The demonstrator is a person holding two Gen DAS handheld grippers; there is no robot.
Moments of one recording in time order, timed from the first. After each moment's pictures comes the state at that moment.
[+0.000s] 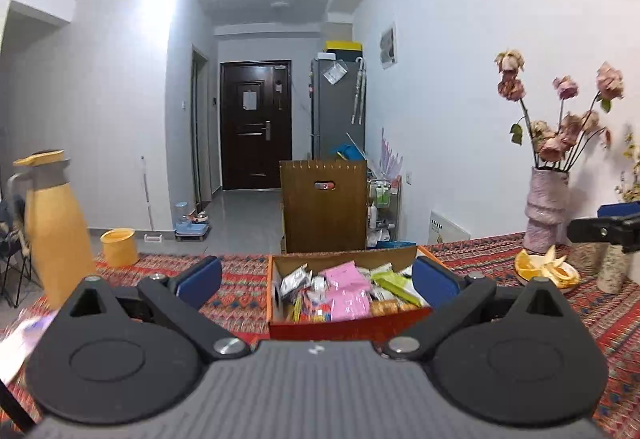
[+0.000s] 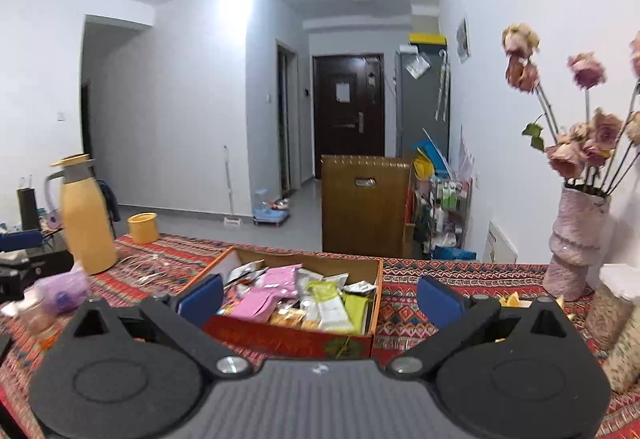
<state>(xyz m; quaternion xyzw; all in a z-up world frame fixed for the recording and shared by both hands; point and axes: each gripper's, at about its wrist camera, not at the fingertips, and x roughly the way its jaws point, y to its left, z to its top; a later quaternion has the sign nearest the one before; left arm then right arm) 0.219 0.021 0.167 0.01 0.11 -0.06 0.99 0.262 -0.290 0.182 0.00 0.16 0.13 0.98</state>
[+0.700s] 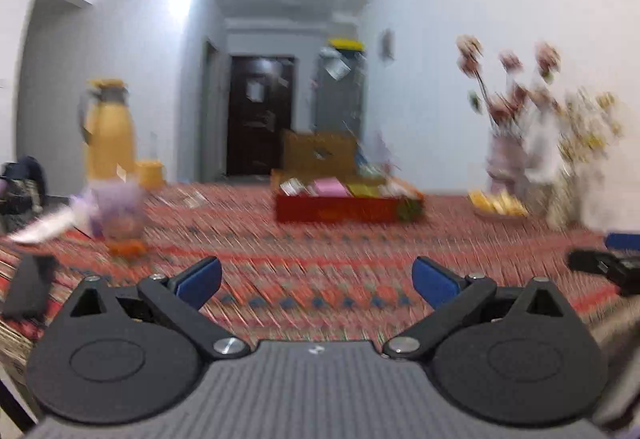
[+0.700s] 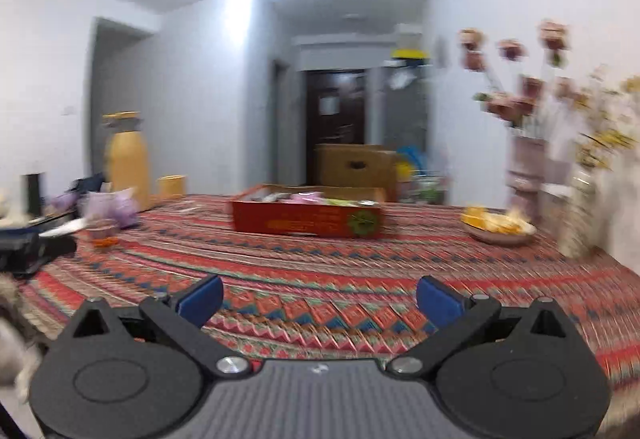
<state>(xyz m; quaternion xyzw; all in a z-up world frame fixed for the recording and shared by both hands) 0.005 0.037 0.037 -0.01 0.13 -0.07 0.99 0.000 -0.248 0.041 0.00 0.13 0.07 0.99</state>
